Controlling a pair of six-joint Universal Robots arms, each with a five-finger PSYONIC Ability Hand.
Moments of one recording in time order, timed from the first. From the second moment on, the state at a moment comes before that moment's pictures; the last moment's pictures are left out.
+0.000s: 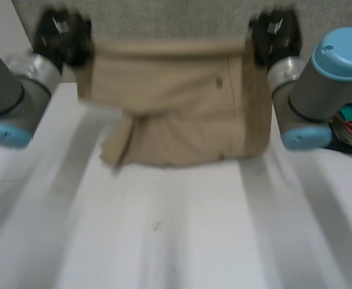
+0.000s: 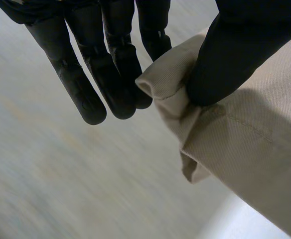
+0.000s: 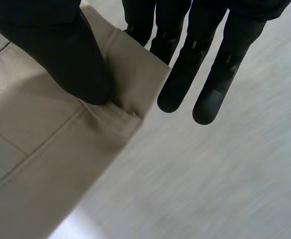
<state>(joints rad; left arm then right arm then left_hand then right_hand) 4.46 -2.10 -1.02 3.47 -1.36 3.55 2.00 -0.88 0.86 -0.33 1.63 2.67 1.13 1.20 1.19 1.20 0.98 1.10 1.17 1.19 1.20 0.98</state>
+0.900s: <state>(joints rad) 4.44 -1.96 -1.72 3.50 -1.43 3.62 2.03 -0.88 1.29 -0.12 1.55 2.73 0.44 0.44 0.44 0.42 0.24 1.10 1.17 1.19 1.20 1.01</state>
